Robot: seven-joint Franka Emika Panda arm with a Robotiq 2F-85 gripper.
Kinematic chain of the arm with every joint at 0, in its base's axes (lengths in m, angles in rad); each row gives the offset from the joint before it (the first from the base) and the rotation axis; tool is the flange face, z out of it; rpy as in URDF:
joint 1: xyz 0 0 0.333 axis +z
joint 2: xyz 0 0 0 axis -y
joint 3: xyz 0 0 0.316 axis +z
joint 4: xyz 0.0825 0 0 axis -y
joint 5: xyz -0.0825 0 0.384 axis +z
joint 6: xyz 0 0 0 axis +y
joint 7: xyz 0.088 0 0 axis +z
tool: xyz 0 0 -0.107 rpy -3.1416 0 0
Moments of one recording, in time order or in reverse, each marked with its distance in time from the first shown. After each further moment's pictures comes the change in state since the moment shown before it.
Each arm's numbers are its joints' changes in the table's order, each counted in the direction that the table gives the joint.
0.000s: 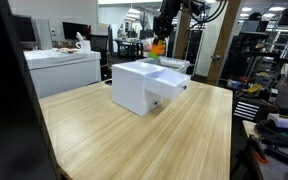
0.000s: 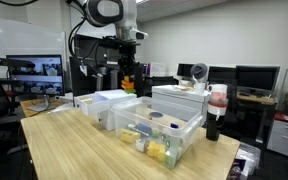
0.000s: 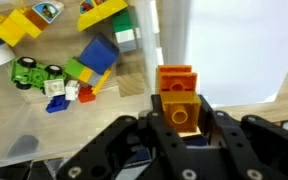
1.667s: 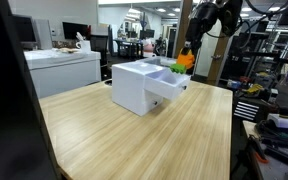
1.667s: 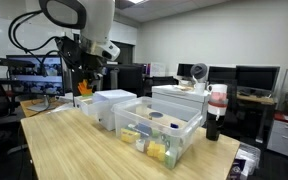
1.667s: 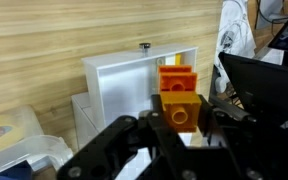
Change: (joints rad) arm 0.063 0.320 -0.172 -0.432 0.390 0.194 0.329
